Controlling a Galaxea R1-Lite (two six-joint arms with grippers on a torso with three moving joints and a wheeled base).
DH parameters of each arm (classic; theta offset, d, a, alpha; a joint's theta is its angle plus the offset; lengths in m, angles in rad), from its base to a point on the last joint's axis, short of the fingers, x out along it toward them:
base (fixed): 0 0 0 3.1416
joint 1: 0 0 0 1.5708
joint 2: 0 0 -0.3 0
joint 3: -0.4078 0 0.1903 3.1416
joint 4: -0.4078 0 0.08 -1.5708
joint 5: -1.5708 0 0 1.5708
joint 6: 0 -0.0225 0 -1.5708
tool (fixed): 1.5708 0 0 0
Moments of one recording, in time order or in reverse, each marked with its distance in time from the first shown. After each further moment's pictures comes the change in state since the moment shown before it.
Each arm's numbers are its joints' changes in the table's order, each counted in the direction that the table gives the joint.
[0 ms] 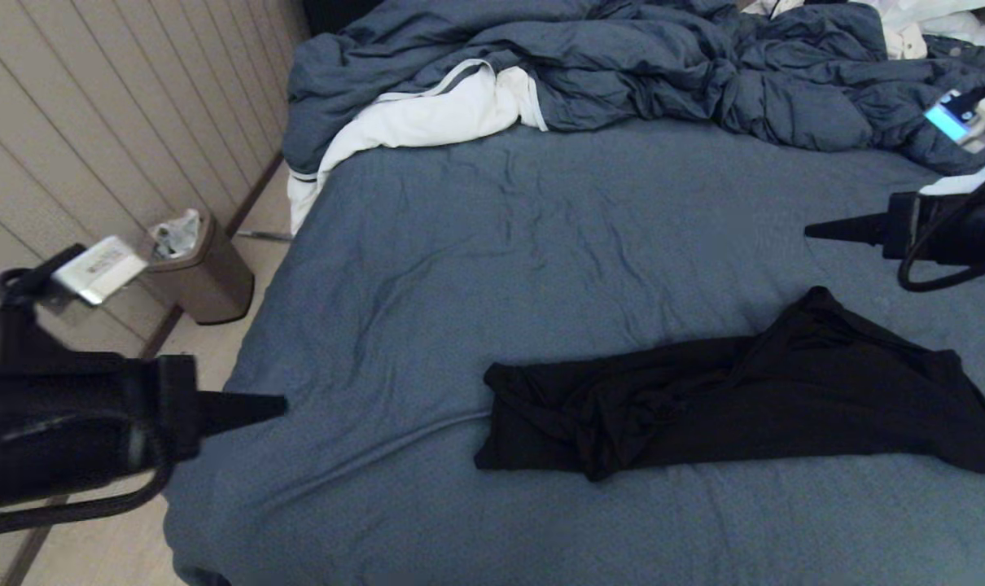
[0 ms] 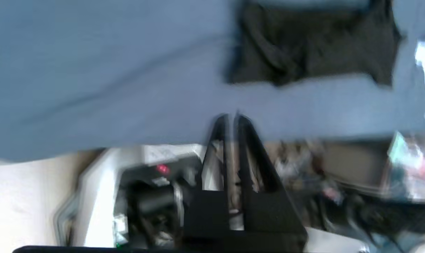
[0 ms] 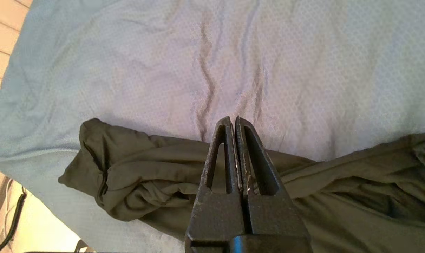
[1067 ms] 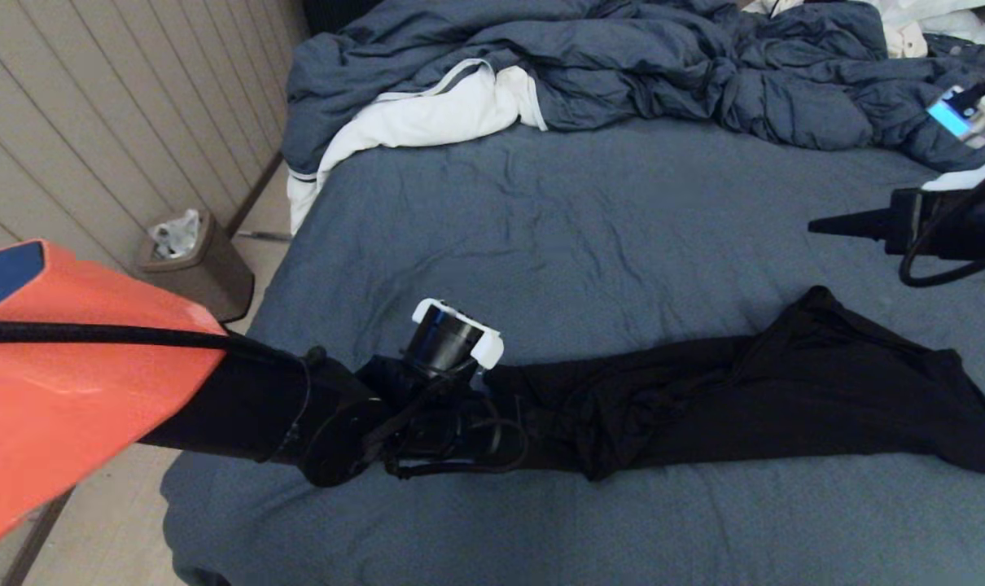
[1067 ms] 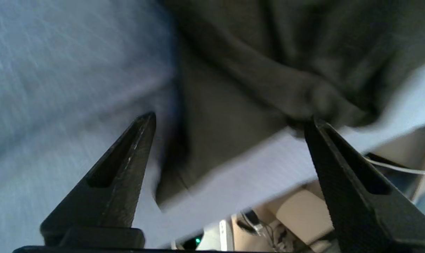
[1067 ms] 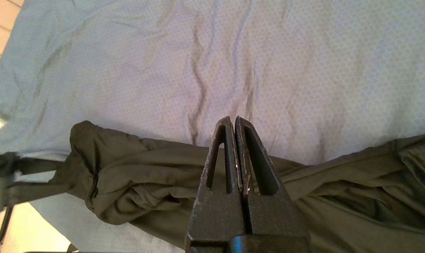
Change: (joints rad) left arm 0.233 0.820 -0.252 0.425 0.060 0.044; right arm 0.009 0.013 -0.019 0.002 -0.005 0.017
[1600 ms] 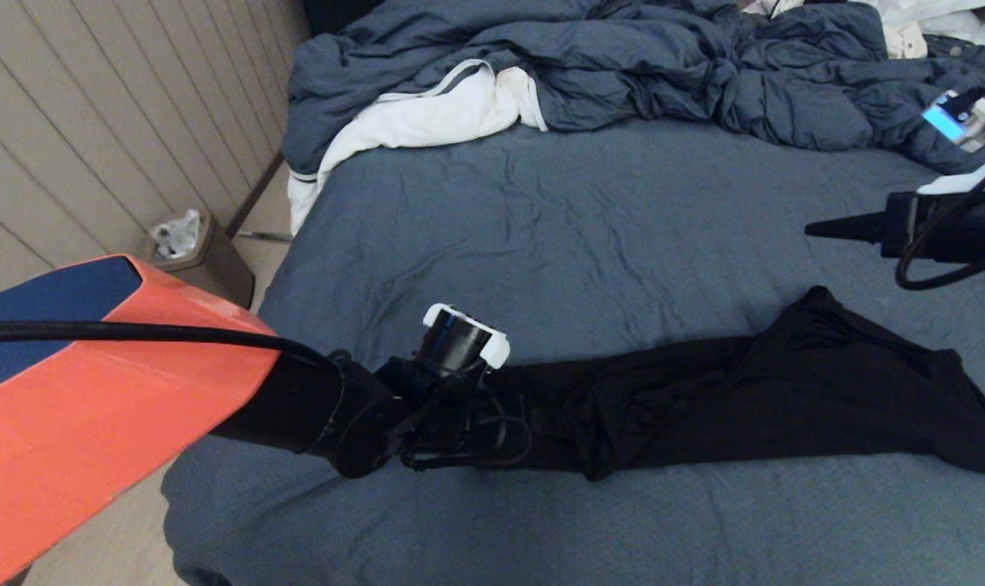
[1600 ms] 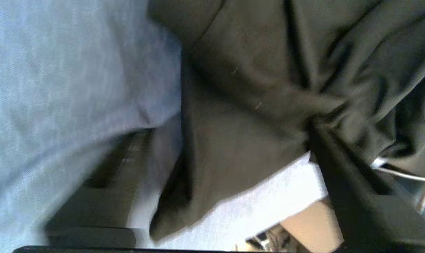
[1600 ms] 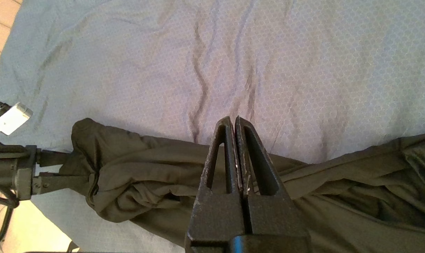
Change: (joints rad) left arm -0.016 0.075 -0.051 0.029 -0.007 -0.011; right arm -0.003 0.003 0.004 0.000 0.000 0.002
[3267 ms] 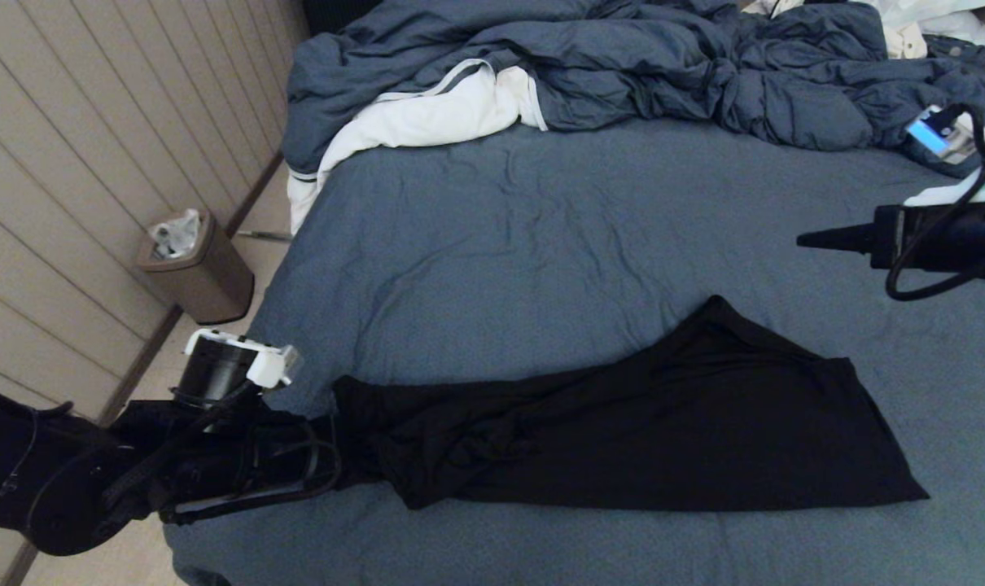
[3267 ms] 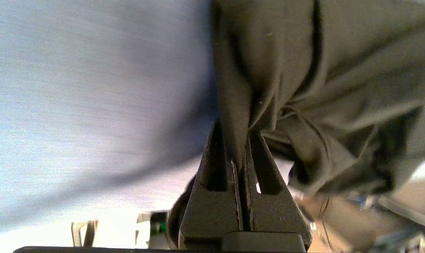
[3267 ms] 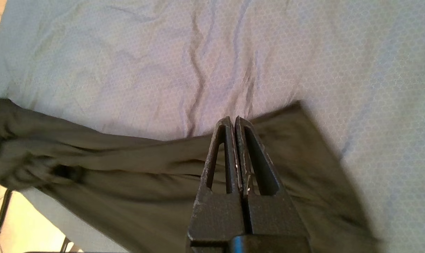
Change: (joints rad) left arm -0.381 -0.382 0.607 0.182 -0.069 -0.080; right arm -0.003 0.019 0.016 0.000 0.001 0.034
